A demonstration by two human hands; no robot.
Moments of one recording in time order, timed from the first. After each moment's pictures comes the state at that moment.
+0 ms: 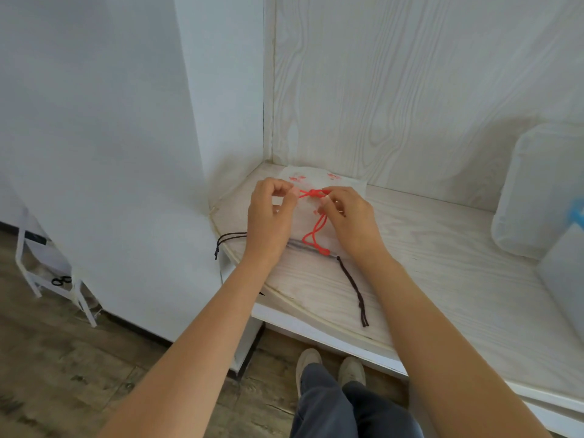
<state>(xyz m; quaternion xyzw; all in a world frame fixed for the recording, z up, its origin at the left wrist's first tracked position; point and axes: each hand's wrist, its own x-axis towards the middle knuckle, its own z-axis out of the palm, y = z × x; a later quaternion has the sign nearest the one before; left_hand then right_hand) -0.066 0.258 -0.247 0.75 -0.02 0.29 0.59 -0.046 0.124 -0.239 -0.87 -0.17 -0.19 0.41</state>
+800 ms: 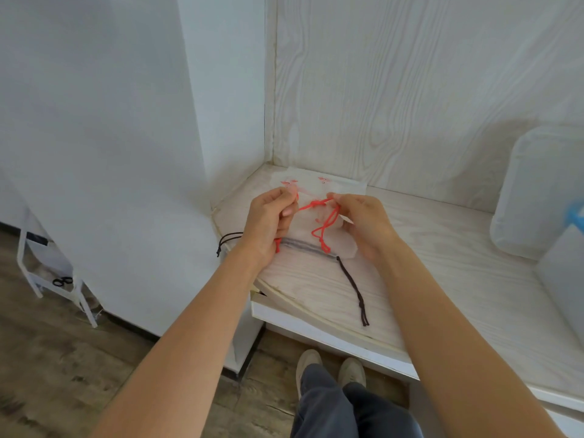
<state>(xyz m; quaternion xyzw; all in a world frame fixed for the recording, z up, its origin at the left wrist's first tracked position) -0.071 0.268 -0.233 0.60 -0.04 0.05 0.80 -0.044 0.117 -0.227 -0.69 -0.03 0.00 0.72</state>
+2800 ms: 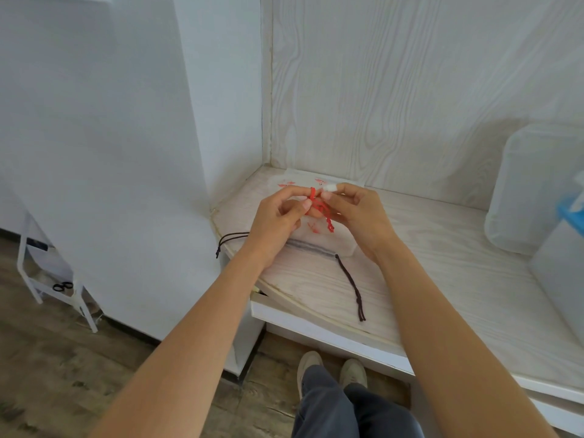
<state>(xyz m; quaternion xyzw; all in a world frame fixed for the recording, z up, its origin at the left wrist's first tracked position) -0.079 0.259 -0.234 0.70 -0.11 0.09 0.70 -0.056 0.110 -0.222 -0.69 -0.15 0.00 0.71</state>
